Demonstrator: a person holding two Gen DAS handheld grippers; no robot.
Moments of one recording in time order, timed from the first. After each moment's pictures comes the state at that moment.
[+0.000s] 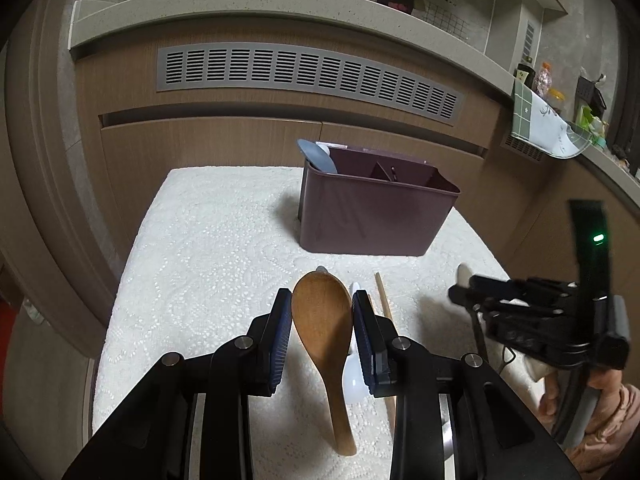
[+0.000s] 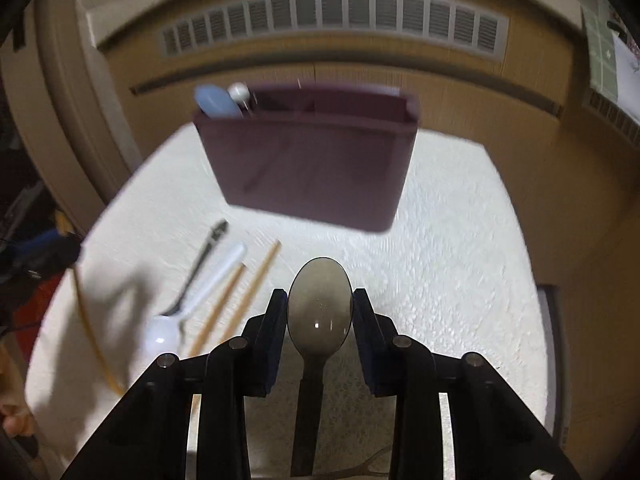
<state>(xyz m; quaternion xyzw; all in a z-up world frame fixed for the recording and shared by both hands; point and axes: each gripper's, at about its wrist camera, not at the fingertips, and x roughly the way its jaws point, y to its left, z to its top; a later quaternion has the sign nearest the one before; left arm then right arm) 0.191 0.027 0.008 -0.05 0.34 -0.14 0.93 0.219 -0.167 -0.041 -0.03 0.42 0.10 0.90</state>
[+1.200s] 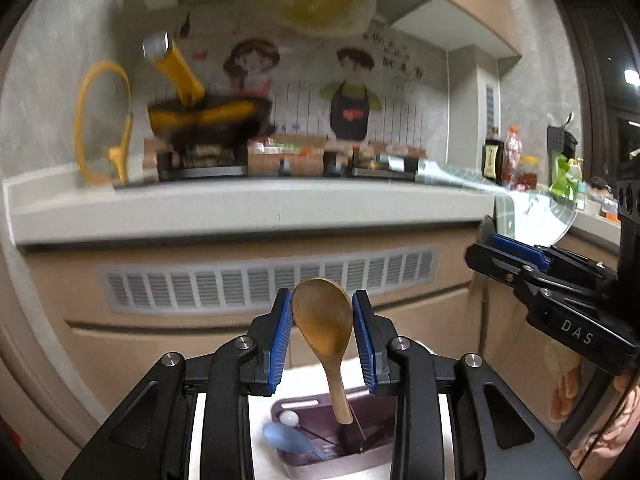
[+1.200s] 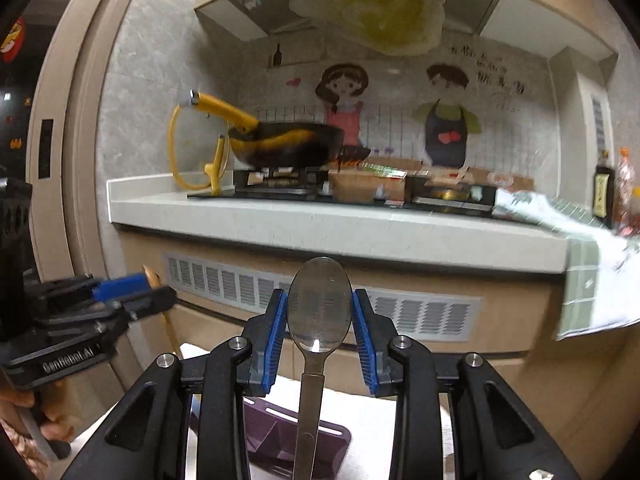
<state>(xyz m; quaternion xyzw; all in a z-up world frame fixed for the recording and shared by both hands) 0.331 -0.019 0.164 -0.01 0.17 -0.18 0.97 0.314 -0.198 0.158 -0.04 0.13 0.12 0.98</state>
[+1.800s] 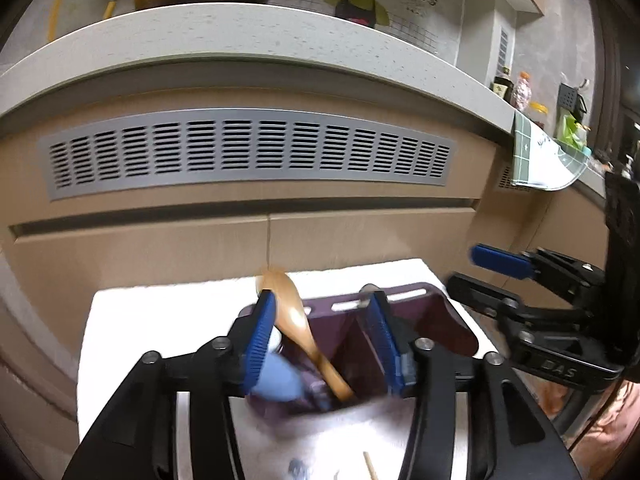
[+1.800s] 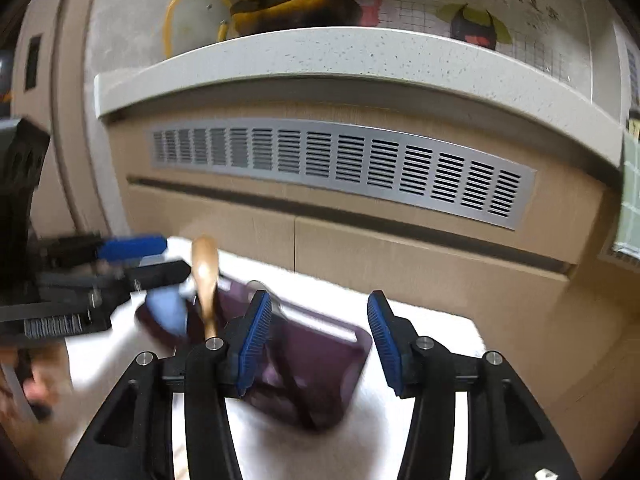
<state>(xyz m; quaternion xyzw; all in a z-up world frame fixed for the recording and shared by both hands) 0.361 -0.023 0.058 -0.03 0.30 -0.21 0.93 0.336 -0.209 0.040 -0.09 0.28 0.14 0.95</state>
